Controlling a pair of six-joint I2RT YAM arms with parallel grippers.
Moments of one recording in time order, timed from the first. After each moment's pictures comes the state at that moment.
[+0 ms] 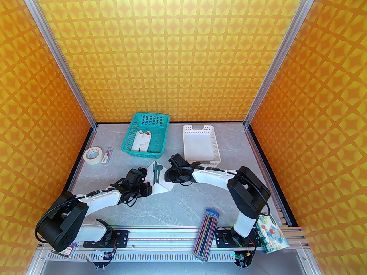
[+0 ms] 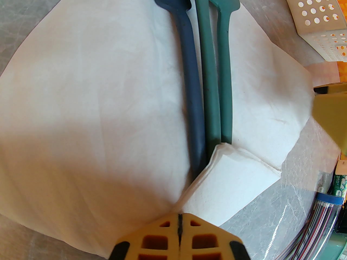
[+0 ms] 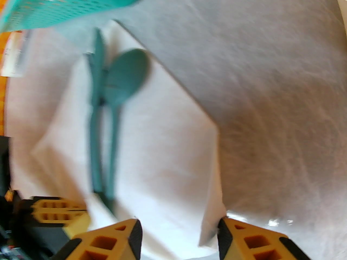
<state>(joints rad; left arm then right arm) -0.54 1.37 0.45 -0.04 0.27 -0.61 0.76 1.76 1.05 -0.29 -0.13 0.72</state>
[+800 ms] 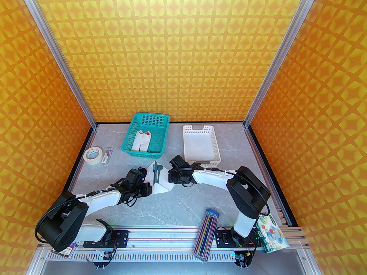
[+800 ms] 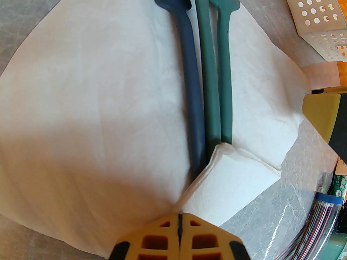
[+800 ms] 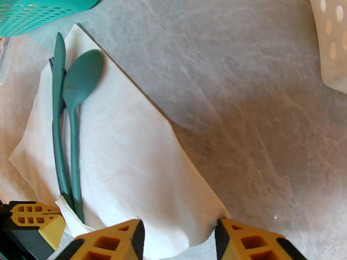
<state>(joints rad) -0.54 1.37 0.45 -0.04 0.27 -0.61 0.76 1.78 1.06 -0.36 -0.02 0.70</state>
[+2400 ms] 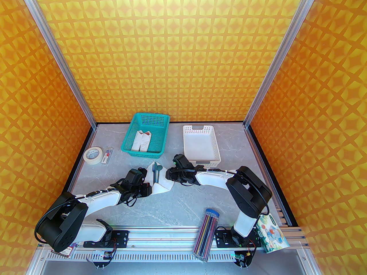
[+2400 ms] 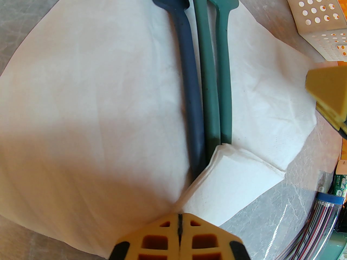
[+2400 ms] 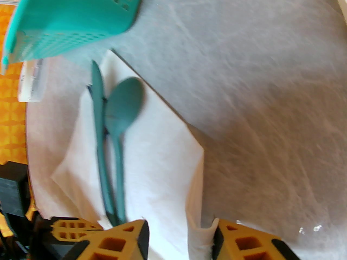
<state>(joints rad) -0.54 1.37 0.45 -0.05 0.27 -0.61 0.71 1.77 0.96 -0.07 -0.17 0.81</state>
